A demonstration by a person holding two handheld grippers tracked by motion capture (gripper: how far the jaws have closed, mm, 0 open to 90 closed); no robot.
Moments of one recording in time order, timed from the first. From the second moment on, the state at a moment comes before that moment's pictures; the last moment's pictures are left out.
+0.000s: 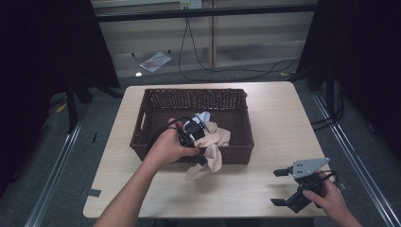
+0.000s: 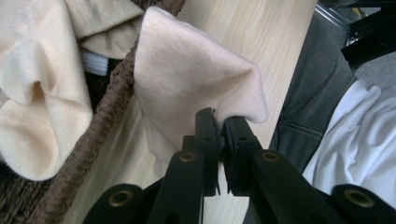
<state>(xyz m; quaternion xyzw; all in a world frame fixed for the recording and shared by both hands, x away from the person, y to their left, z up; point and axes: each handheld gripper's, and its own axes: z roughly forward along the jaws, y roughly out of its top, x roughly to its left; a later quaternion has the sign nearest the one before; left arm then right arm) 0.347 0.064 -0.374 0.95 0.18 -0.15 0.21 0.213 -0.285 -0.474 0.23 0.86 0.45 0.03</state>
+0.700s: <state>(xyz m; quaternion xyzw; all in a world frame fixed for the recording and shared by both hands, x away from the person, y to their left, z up) 0.366 0.061 -0.320 0.95 0.20 -0.08 0.23 0.213 -0.284 -0.473 0.23 0.86 0.45 0.03</state>
